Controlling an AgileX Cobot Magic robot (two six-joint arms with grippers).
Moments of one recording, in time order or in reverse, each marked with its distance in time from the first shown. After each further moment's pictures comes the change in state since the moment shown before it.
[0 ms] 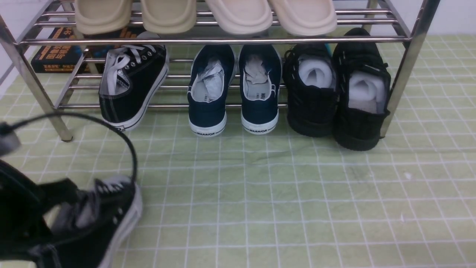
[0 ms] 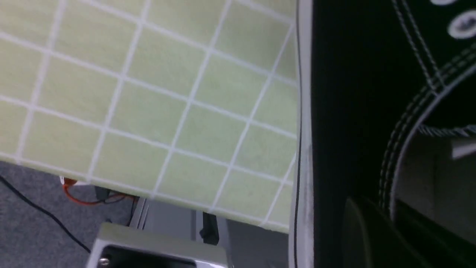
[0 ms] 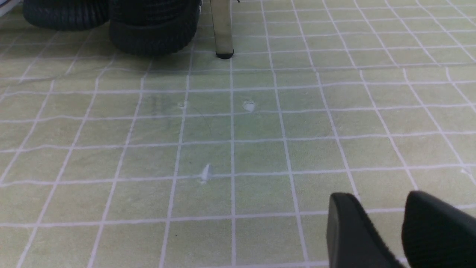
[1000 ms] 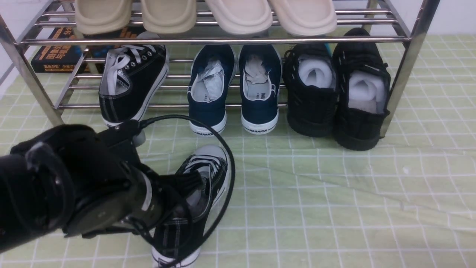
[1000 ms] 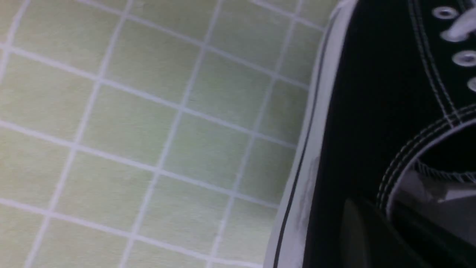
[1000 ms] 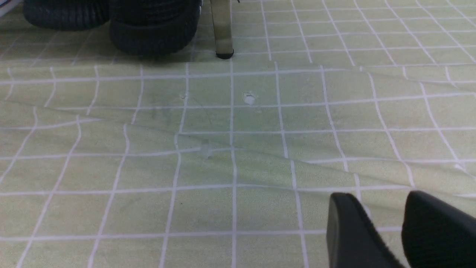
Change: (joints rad) right arm 0.000 0.000 0.000 0.000 0.000 0.000; left arm -0.679 0.221 0.054 0.545 -0.521 -0.948
